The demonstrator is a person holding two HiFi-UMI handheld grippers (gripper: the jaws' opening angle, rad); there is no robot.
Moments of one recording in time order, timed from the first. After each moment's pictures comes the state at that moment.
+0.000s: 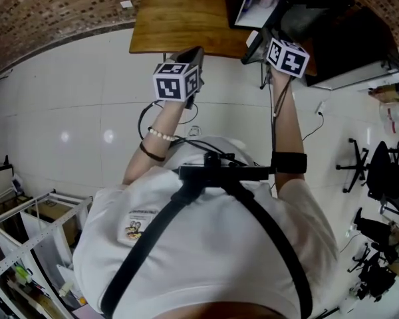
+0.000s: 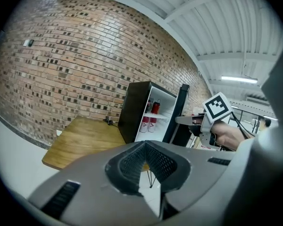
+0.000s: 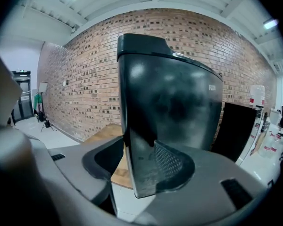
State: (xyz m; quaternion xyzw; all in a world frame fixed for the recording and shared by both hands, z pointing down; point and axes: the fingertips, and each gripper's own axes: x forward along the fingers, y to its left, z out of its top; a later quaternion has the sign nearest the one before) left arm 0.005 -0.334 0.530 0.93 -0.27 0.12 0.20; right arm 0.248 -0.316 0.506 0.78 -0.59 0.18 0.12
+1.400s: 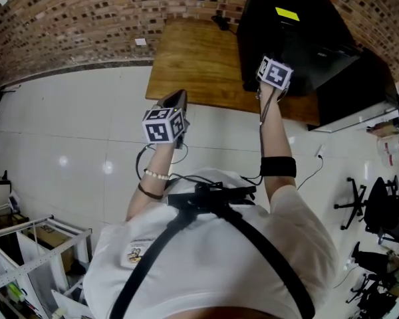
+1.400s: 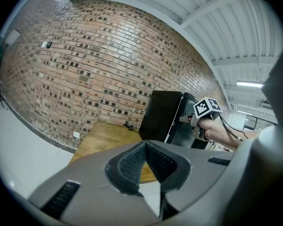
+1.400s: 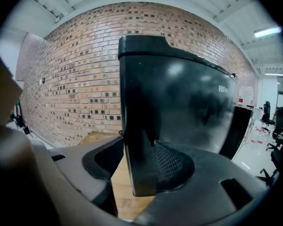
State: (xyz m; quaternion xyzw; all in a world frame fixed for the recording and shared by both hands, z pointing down) left arm -0.097 -0.445 0.530 0.90 -0.35 0.10 0.23; right arm 0.263 -0.473 0.507 0.84 -0.50 0.18 0.11
